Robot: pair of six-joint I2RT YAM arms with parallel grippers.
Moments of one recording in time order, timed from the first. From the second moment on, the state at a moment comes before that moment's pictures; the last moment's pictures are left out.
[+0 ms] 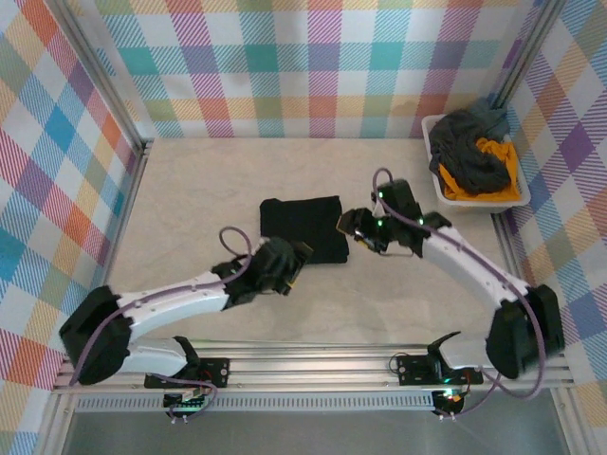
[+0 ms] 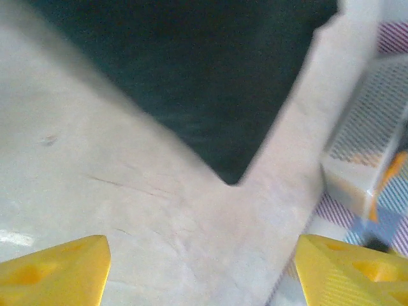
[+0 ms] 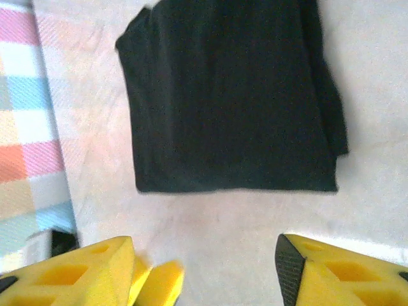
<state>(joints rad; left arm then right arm) -0.94 1.35 0.71 -0.13 -0.19 -1.76 0.47 1.28 0.93 -0.48 -0.38 0.89</state>
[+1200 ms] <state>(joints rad) -0.05 1.78 0.79 0.39 -0.04 -1.63 0.48 1.14 0.85 -0.46 -0.43 0.88</state>
